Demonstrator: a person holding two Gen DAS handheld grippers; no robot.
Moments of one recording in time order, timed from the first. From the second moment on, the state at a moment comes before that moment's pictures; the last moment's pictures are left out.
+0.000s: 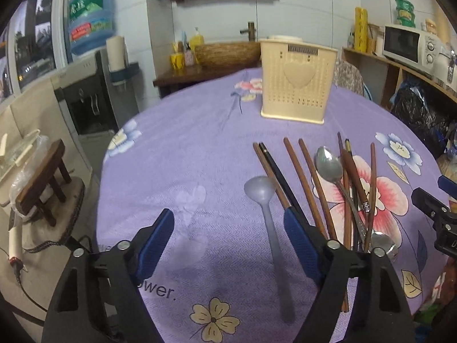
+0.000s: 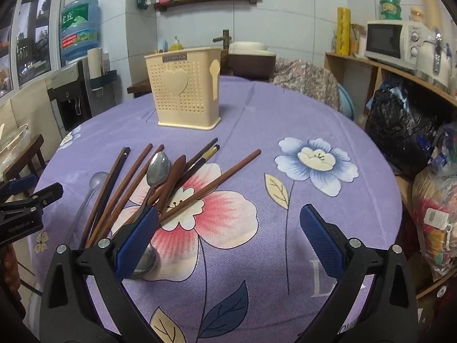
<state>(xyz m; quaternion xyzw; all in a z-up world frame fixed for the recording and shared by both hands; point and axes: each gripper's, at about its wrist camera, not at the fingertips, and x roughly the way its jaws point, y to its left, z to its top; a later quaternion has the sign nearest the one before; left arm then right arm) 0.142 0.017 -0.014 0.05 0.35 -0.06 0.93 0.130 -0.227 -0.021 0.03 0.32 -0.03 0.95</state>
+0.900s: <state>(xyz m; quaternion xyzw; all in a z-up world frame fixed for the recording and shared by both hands) 0.213 -0.008 -0.037 0.05 0.47 -0.09 0.88 0.137 -0.218 -0.014 0.00 0.32 -0.02 0.95</state>
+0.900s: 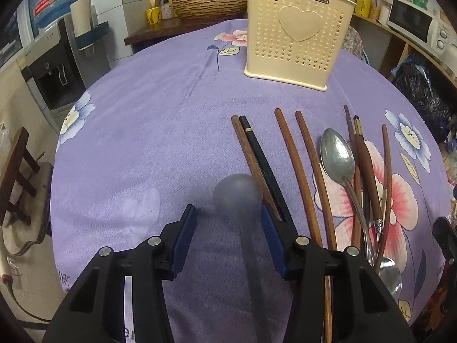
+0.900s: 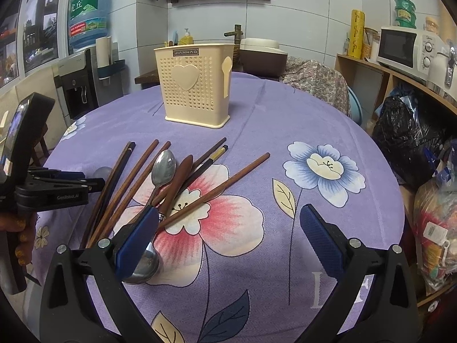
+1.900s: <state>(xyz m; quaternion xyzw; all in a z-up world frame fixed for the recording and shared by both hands) 0.229 -0.012 -0.036 0.06 0.46 -0.09 0.88 0.262 -0.263 -0.039 0.16 0.47 -0.05 0.87</state>
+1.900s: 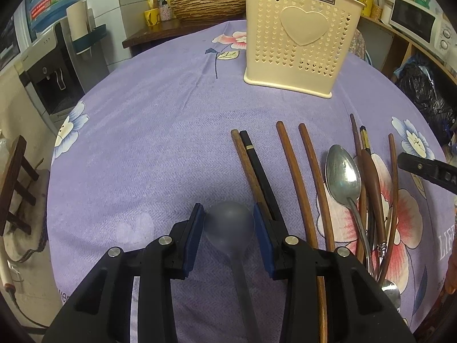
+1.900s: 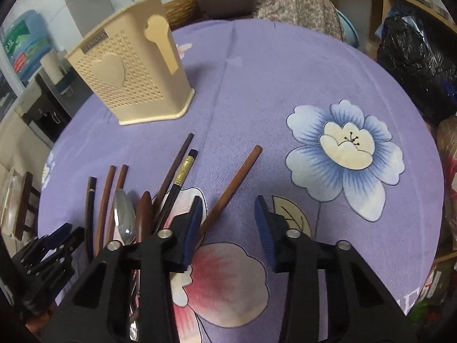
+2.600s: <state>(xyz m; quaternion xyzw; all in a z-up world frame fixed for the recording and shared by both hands) 0.232 -0.011 -0.037 0.06 0.46 -0.09 0.88 0.332 -0.271 -0.047 0.15 0.49 -0.07 0.86</state>
